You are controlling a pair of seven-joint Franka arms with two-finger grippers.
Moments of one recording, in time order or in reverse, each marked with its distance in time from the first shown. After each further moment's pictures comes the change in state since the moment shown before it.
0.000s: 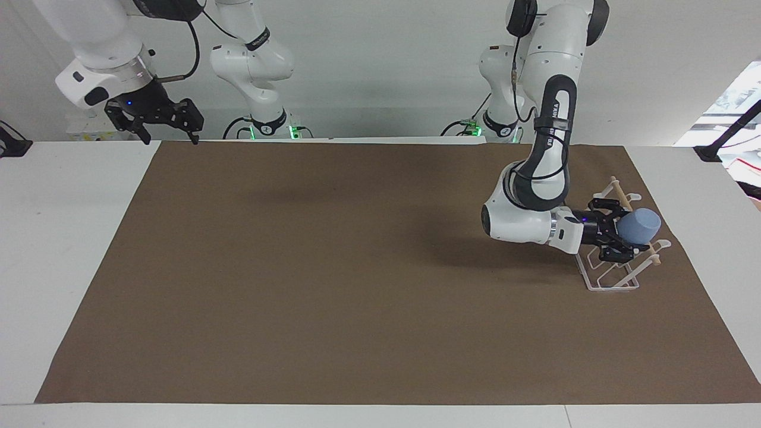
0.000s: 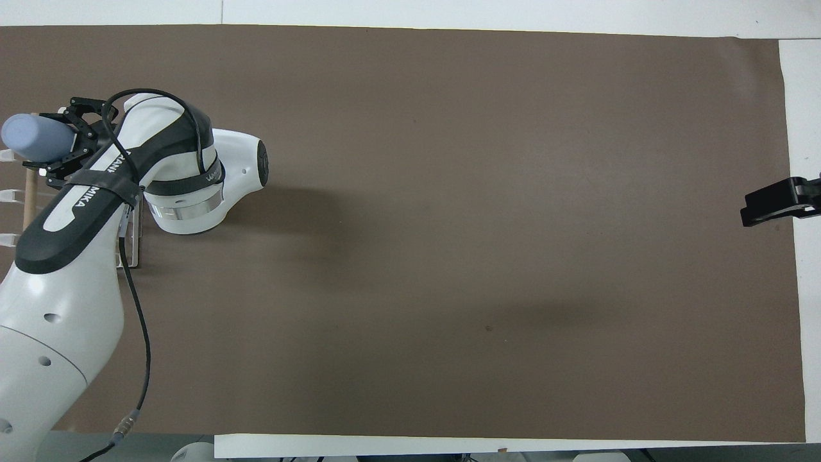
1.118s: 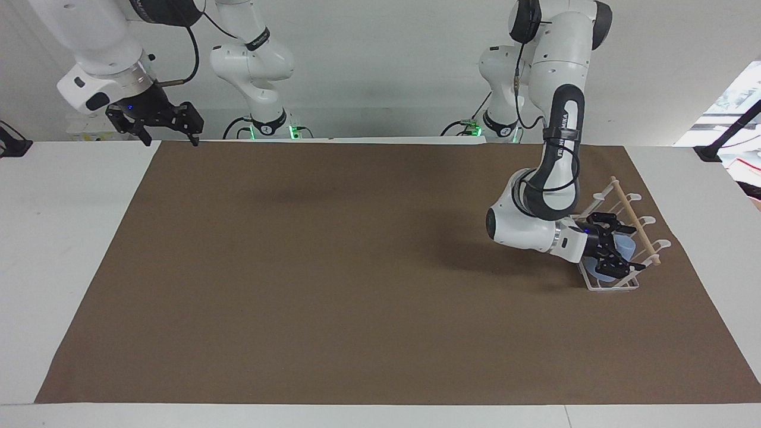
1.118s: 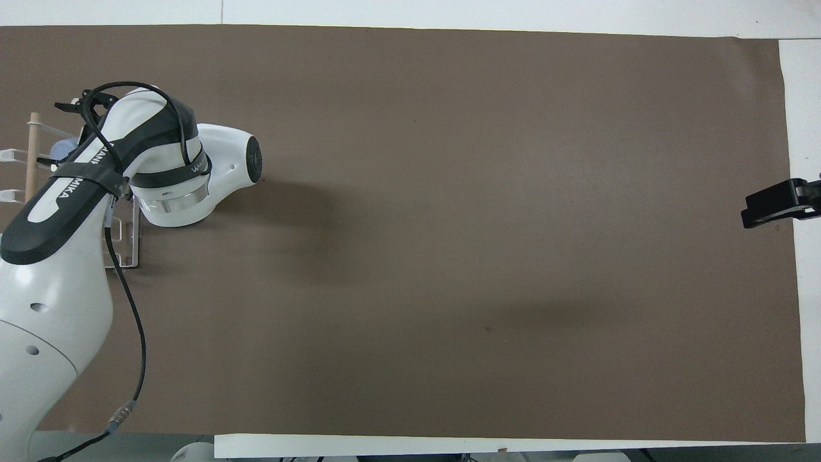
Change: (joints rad) left arm 0.035 -0.001 -0.006 0.060 -0.012 0.102 -0.035; right arm 0.000 -0.001 -0.004 -0.005 0.000 0.000 0.000
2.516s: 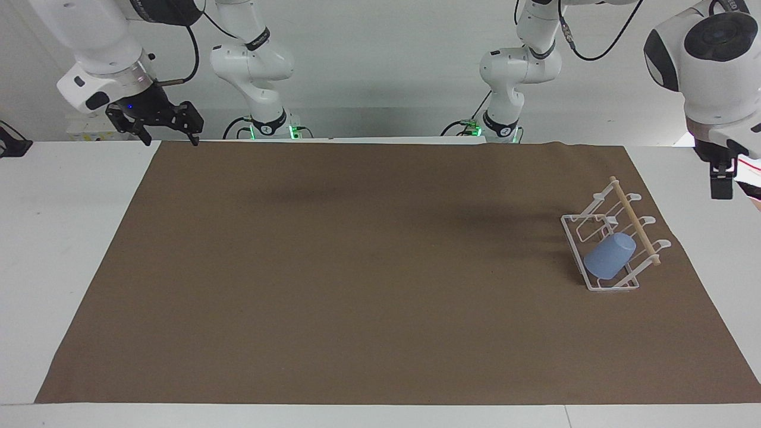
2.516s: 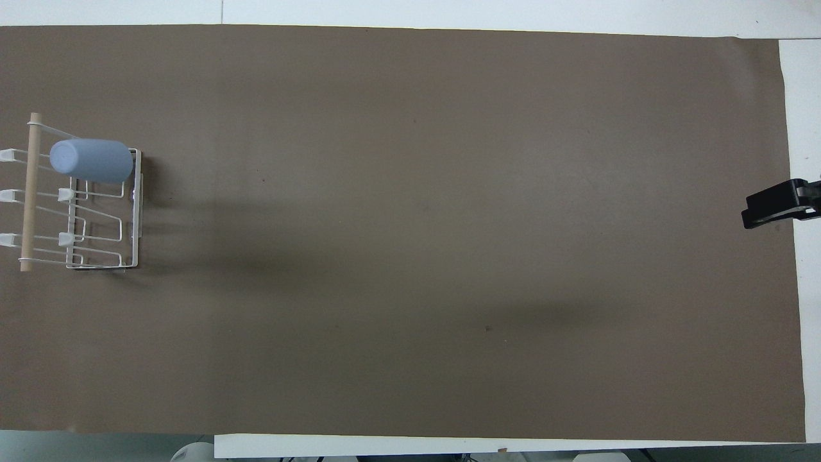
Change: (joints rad) left arm 0.265 -0.342 0.010 0.296 -0.966 0.106 1.301; right arm 0.000 -0.001 0.000 -0.001 0.000 0.000 0.000
